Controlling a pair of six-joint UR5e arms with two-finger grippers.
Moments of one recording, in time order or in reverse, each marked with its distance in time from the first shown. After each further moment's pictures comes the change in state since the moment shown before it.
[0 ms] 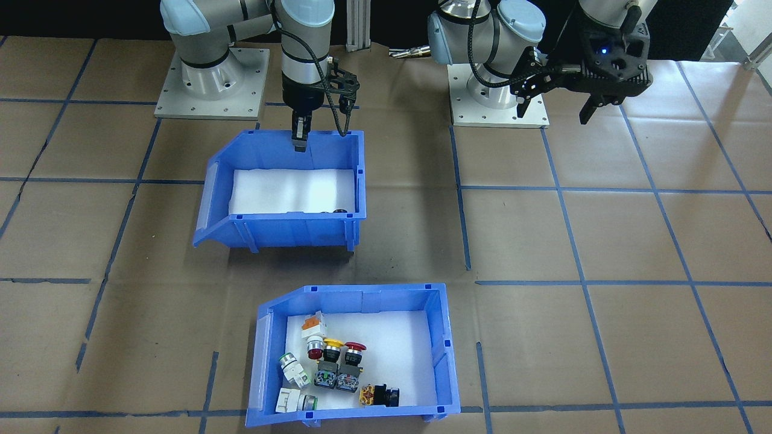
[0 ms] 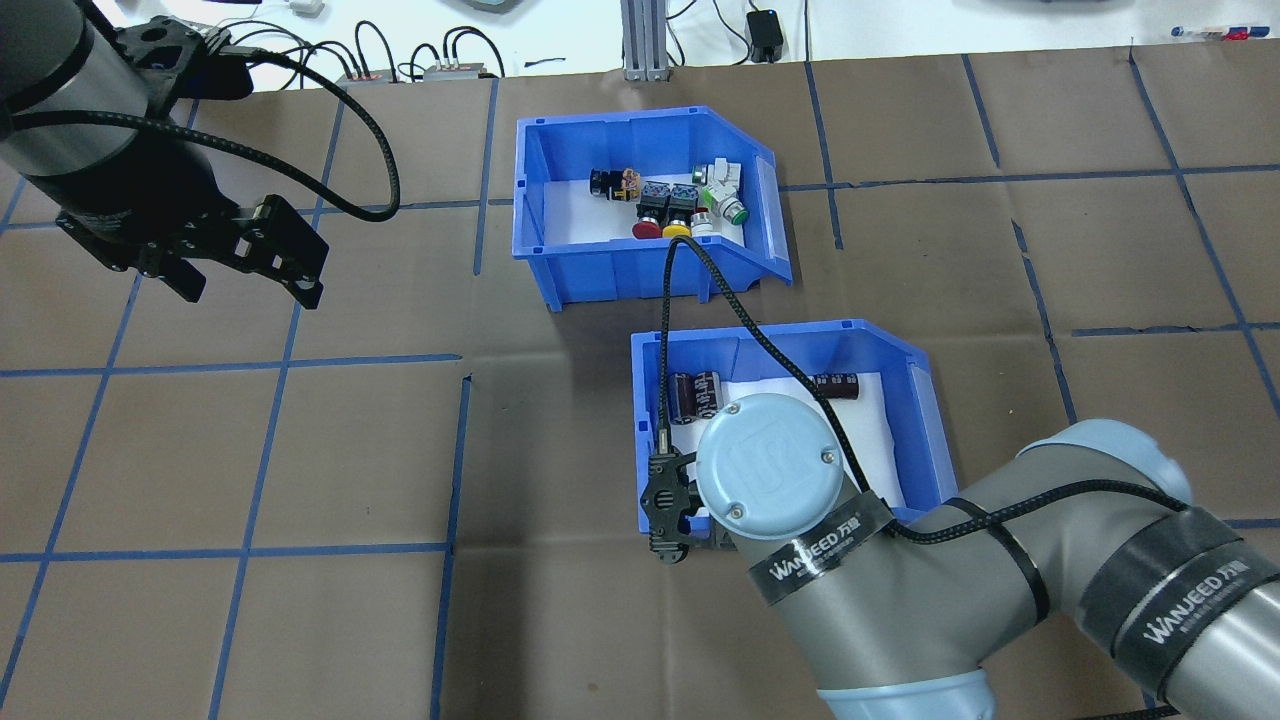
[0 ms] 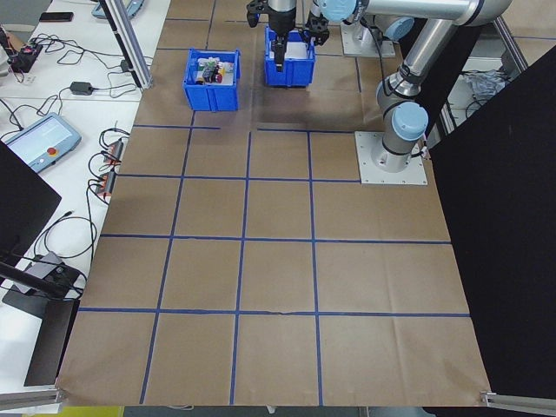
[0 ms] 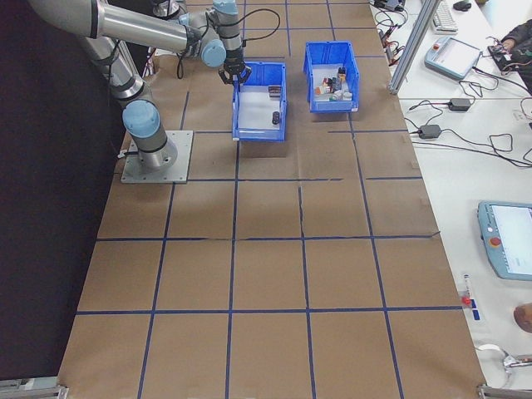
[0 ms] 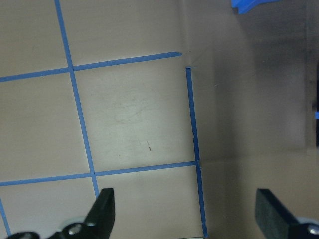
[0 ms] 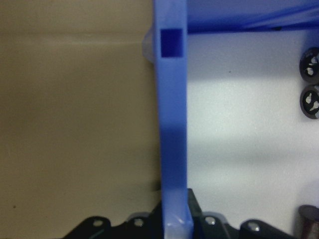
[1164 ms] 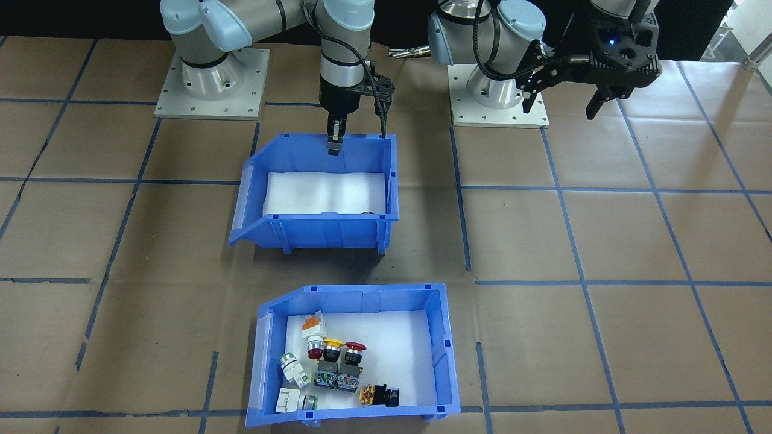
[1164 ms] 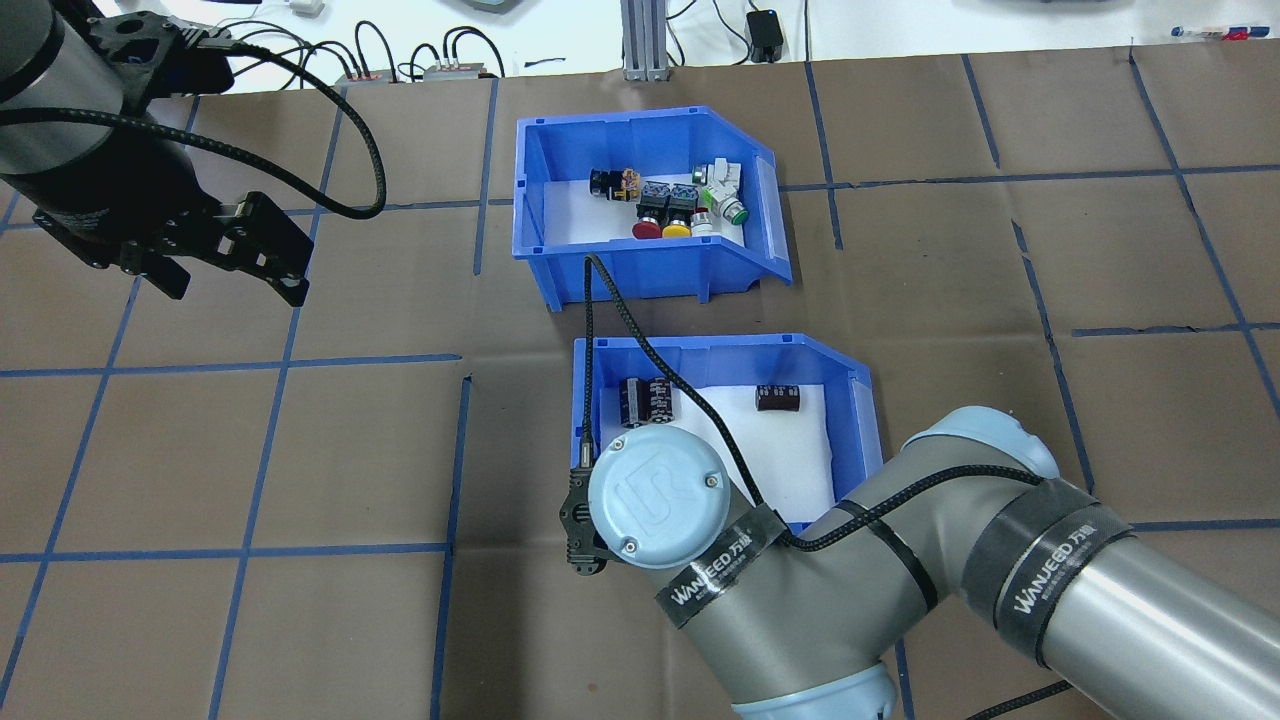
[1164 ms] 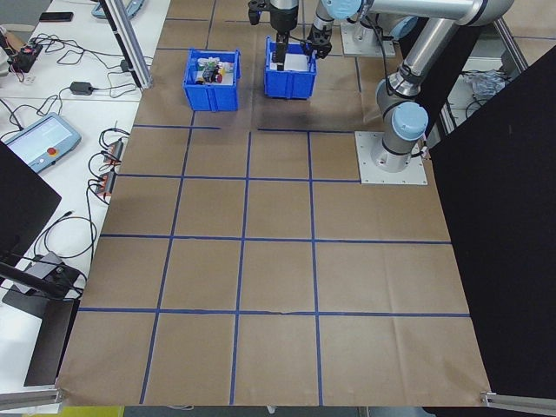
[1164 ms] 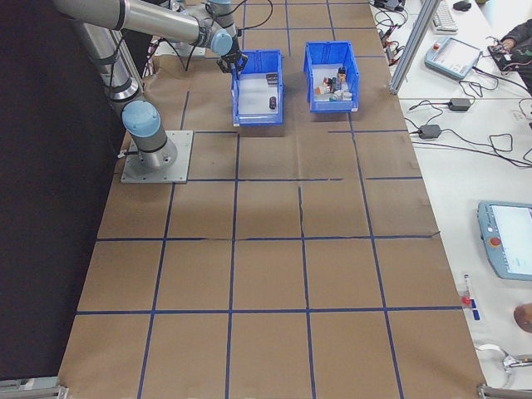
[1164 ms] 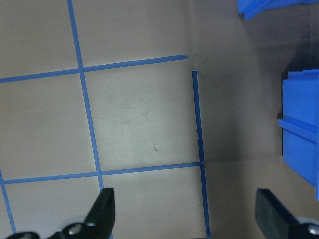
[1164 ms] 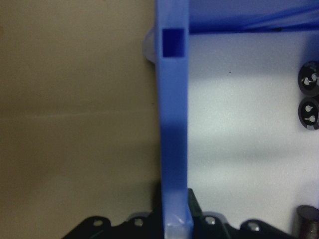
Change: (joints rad) left arm 0.008 0.009 0.001 0.003 0.005 0.014; right arm 0.115 0.120 -0.072 -0.048 0.009 0.145
